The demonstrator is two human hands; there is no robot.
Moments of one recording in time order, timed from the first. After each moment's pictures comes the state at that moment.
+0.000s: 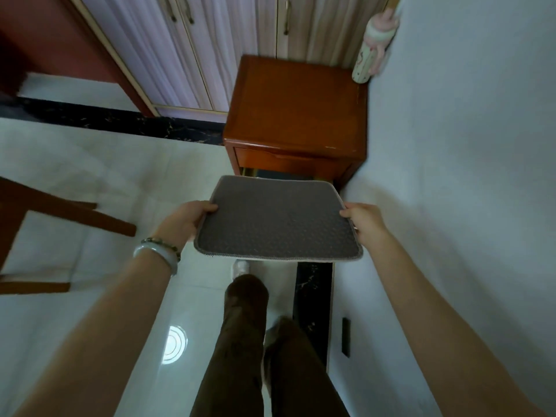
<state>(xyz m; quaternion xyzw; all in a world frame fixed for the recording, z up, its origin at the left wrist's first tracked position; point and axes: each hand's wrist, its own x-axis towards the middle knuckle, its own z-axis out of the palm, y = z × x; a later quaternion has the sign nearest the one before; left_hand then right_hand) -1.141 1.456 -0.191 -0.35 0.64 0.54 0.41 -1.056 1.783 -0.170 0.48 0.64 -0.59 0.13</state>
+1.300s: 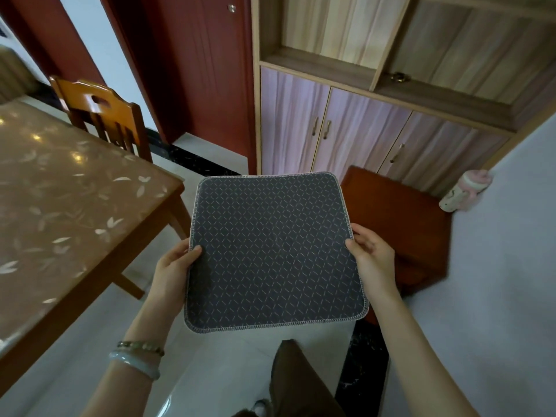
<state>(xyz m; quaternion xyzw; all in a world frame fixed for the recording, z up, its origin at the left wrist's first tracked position) -1.000 1.196 -0.005 -0.32 0.58 0.75 0.03 -1.064 1.512 0.000 0.13 0.75 -0.65 0.03</state>
